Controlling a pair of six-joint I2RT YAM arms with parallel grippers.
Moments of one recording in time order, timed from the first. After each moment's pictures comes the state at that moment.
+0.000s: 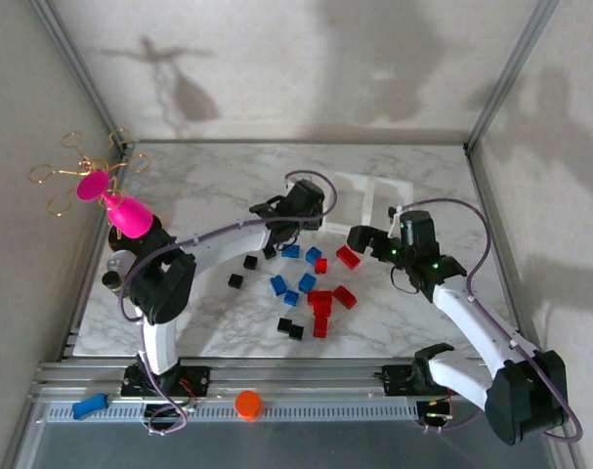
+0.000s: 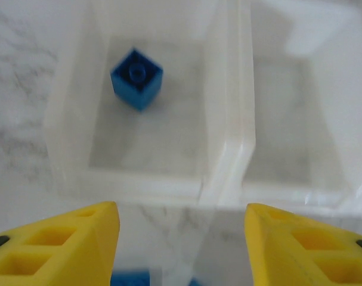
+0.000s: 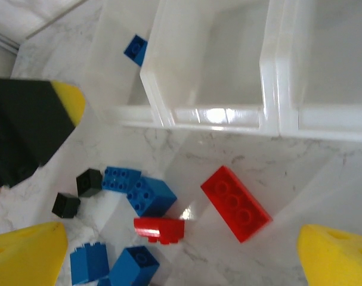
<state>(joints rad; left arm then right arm) -0.77 1.88 1.41 -0.35 -0.34 -0.60 0.35 1.03 0.66 -0.30 -0.23 0.55</state>
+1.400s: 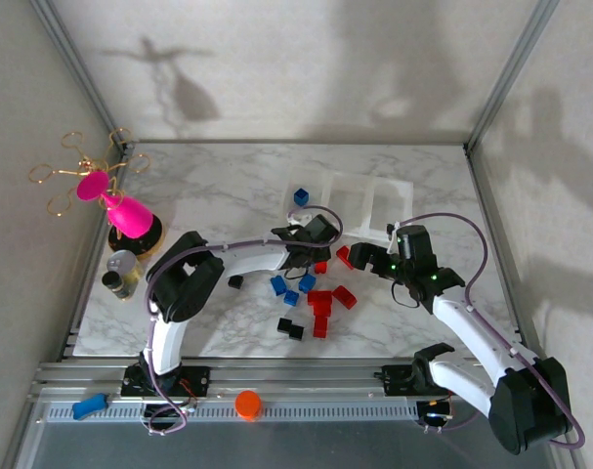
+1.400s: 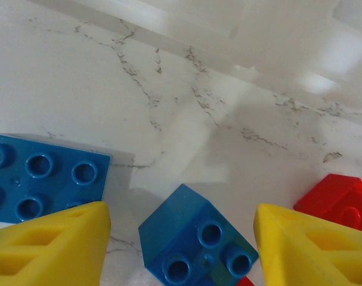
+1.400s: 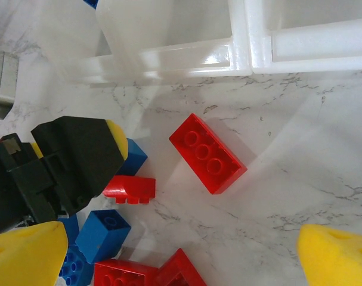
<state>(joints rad) -0.86 2.01 1.36 -0.39 -0.30 -0.98 0.37 0.99 0.57 -0.34 -0.20 0.55</state>
